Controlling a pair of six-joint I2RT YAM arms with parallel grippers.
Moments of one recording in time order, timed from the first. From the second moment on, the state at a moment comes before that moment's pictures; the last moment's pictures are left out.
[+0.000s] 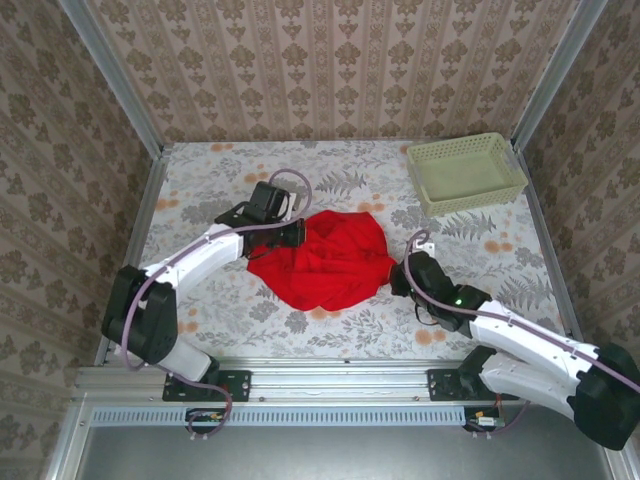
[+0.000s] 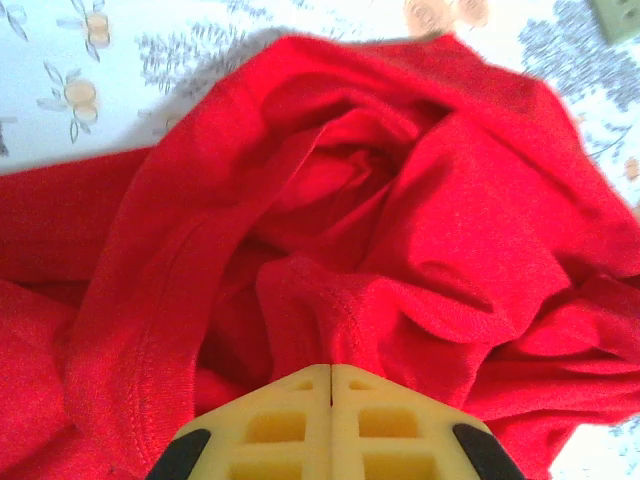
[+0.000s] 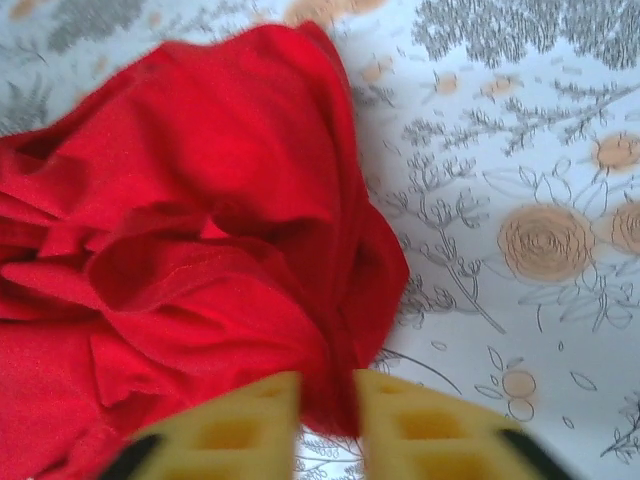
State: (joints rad) left arm -0.56 1.53 1.07 -0.46 0.21 -0.39; right arm 0.69 0.97 0.49 -0.28 0.31 0.68
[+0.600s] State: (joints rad) left arm -0.58 1.53 1.05 -0.46 0.19 -0.39; right arm 0.68 1.40 0.94 -0.42 0.19 0.44
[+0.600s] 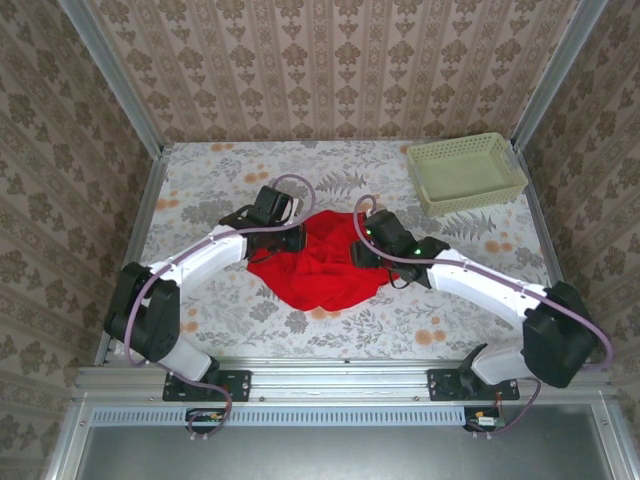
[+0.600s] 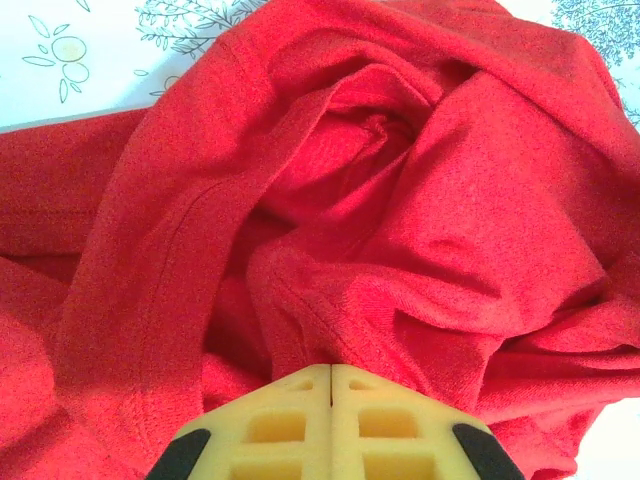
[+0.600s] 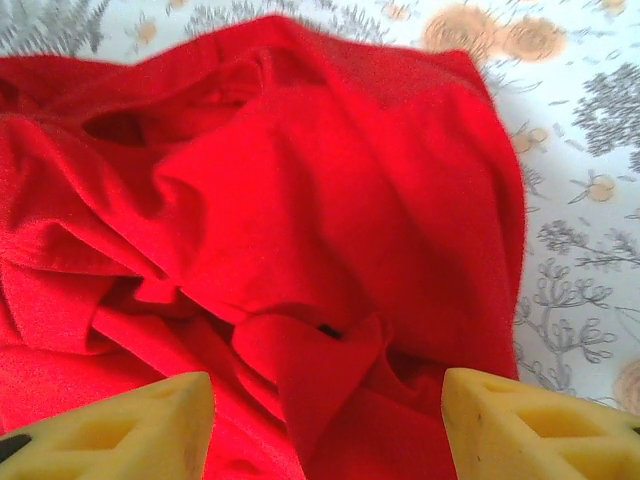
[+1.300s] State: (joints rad) left arm -0.44 1.43 1.15 -0.60 0.16 -0.38; right arm 0.68 1.38 1.09 -0.57 0.22 0.39
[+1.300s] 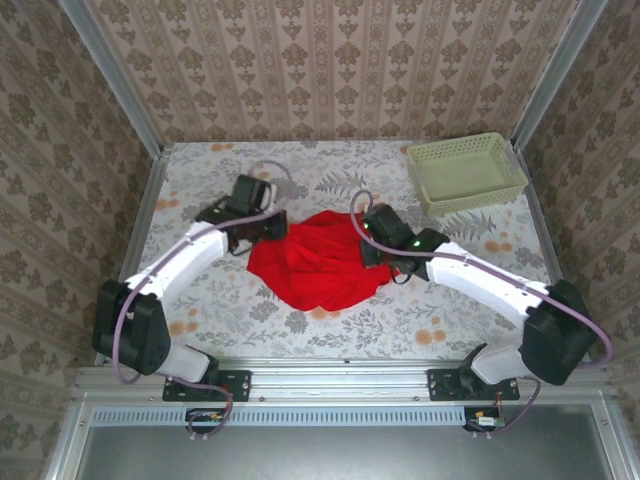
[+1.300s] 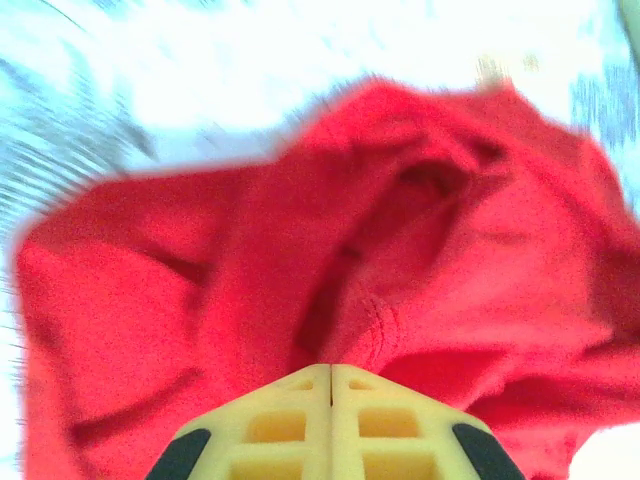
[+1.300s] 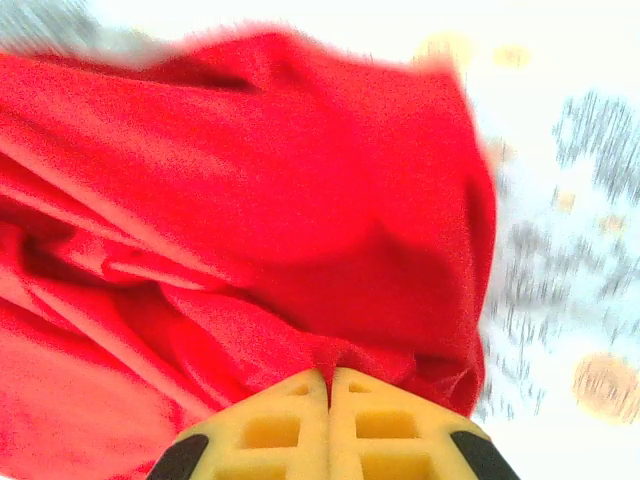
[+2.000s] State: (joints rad) left arm -0.77 1.23 1.22 -0.59 0.08 -0.36; right arm 0.53 0.95 1.05 -0.61 0.33 0.47
